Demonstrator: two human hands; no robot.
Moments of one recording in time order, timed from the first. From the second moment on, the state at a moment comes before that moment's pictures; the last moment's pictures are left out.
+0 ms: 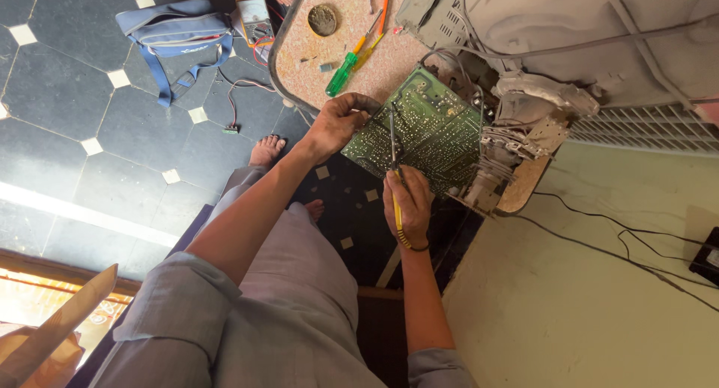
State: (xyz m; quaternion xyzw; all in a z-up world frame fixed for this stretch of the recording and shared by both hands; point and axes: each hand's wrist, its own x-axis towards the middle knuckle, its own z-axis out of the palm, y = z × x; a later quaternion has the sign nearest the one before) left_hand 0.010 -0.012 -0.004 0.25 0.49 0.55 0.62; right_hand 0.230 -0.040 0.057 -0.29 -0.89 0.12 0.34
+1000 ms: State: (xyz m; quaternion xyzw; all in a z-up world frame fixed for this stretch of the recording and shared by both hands) left_hand 0.003 -0.010 -0.006 0.27 0.50 0.54 0.62; right_hand 0.229 -0.031 0.066 -0.28 -0.89 0.13 0.34
